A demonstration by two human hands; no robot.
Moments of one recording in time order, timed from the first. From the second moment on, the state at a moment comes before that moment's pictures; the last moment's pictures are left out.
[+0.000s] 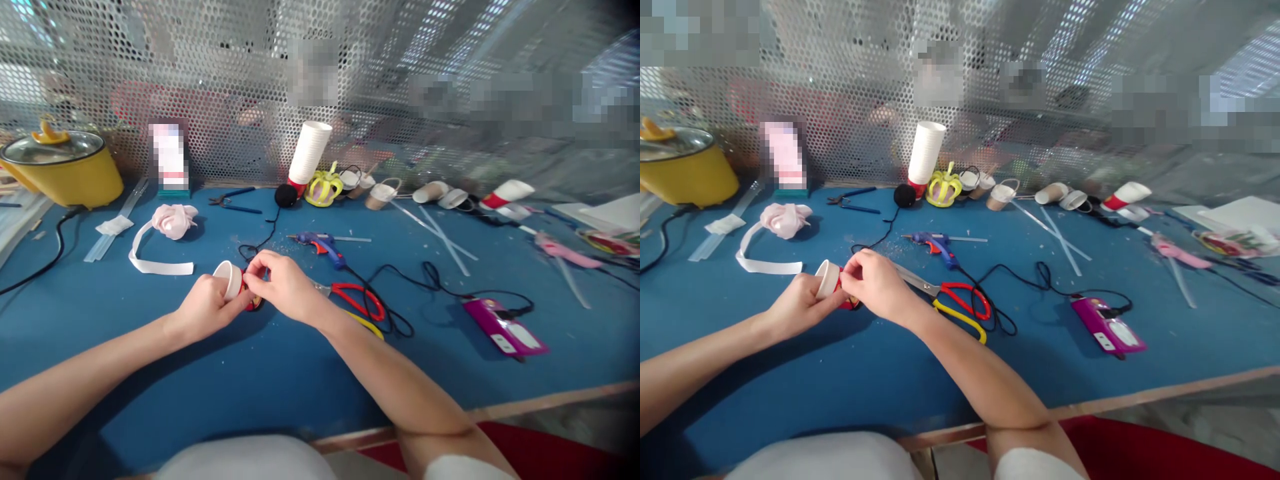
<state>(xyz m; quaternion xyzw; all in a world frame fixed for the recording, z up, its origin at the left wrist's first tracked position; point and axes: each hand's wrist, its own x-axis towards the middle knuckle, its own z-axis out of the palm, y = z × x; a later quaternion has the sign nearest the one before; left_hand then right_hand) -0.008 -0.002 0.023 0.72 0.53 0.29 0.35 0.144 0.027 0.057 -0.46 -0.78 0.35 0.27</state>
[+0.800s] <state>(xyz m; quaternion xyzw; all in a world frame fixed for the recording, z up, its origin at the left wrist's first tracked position) -0.008 0.001 0.030 0.50 0.50 0.38 0.60 0.165 0.045 0.059 -0.42 -0.69 0.42 0.43</state>
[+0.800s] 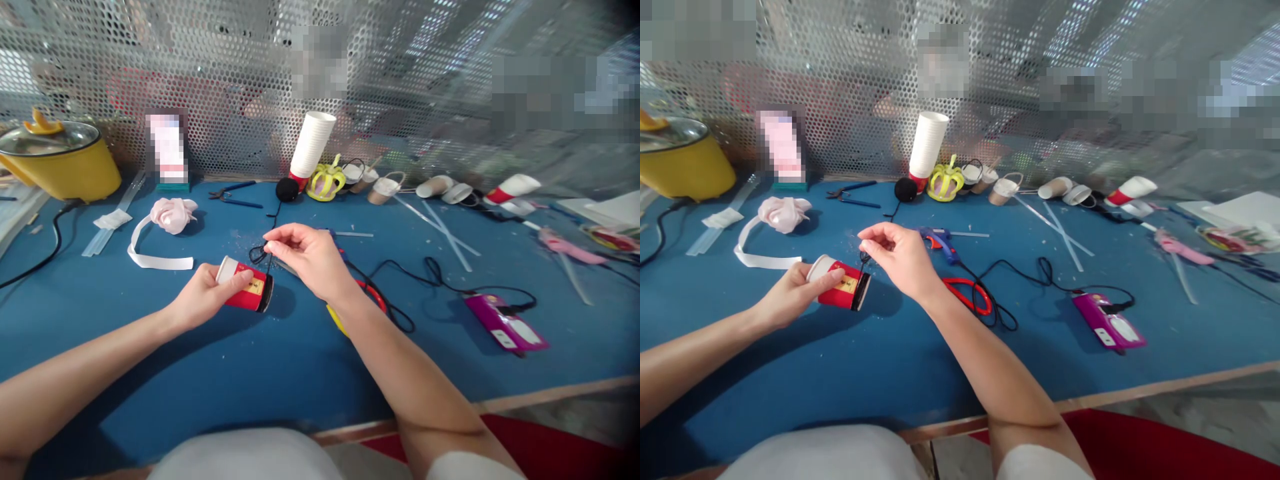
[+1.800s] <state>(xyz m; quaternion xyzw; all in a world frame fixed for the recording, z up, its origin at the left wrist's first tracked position) -0.010 -0.009 0.026 0.64 0.44 0.43 0.46 0.163 0.044 0.051 -0.45 -0.70 0.43 0.34</state>
